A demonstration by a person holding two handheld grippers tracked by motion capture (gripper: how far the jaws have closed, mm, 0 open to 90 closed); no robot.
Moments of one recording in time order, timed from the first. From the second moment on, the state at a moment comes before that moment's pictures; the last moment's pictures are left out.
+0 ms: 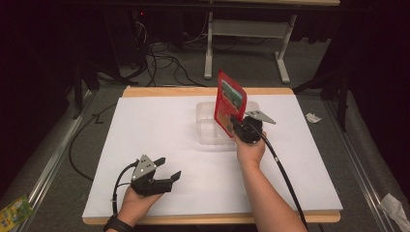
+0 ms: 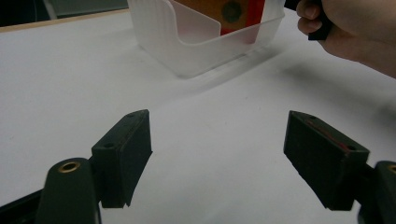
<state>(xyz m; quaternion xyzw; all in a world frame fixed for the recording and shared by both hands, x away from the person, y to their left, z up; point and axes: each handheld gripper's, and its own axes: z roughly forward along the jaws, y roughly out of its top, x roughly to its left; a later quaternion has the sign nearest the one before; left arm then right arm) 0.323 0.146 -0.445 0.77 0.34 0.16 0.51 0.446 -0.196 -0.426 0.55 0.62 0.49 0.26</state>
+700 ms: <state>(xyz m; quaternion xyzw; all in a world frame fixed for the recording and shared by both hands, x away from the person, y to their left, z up) 0.323 0.146 -0.445 0.77 0.35 0.15 0.51 0.448 -0.197 -0.424 0.53 0.65 0.49 0.23</state>
